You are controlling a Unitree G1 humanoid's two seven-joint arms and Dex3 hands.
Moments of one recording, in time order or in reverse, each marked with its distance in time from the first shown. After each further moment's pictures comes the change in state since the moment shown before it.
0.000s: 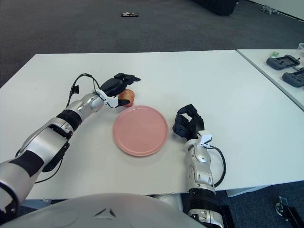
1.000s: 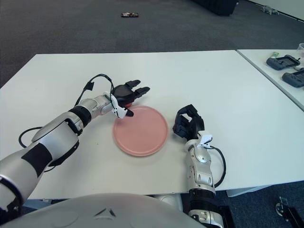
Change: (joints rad) left arm -0.089 -0.077 -0.226 0.139 0.138 0.076 0.009; right arm 0.005 0.003 0.000 -0.012 0.000 0.015 -0.006
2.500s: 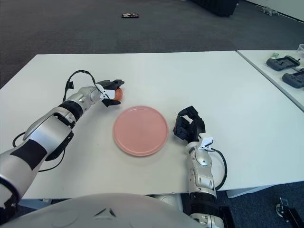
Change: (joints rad) left arm -0.009 0.069 0.277 0.032 -0.323 0.279 -0.398; right arm 0.027 -0.002 0.008 -0.013 -0.002 -0.025 0.009
